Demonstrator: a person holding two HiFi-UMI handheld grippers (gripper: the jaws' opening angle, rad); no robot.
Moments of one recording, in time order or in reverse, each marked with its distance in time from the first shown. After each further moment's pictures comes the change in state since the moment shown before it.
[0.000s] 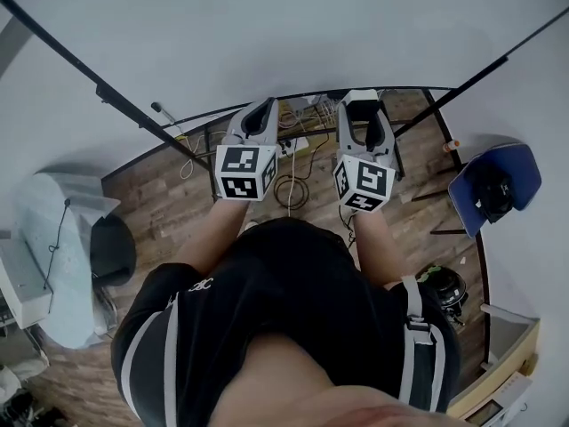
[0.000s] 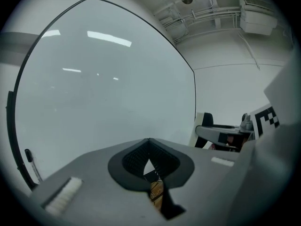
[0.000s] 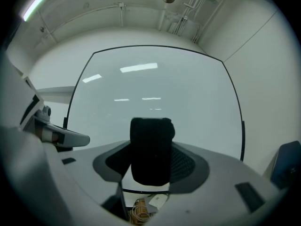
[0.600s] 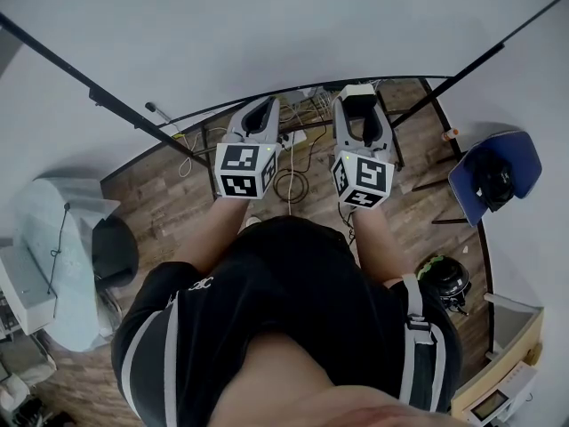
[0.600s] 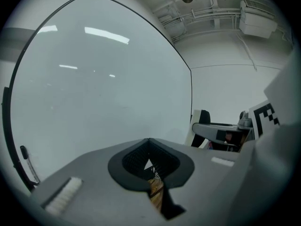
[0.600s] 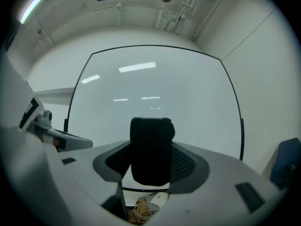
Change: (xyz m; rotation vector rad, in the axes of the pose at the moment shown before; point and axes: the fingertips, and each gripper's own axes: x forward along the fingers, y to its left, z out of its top) left arm 0.003 -0.017 -0.008 0.001 0.026 -0.044; right arm -0.007 -0.003 -0.001 0.027 0.010 0.001
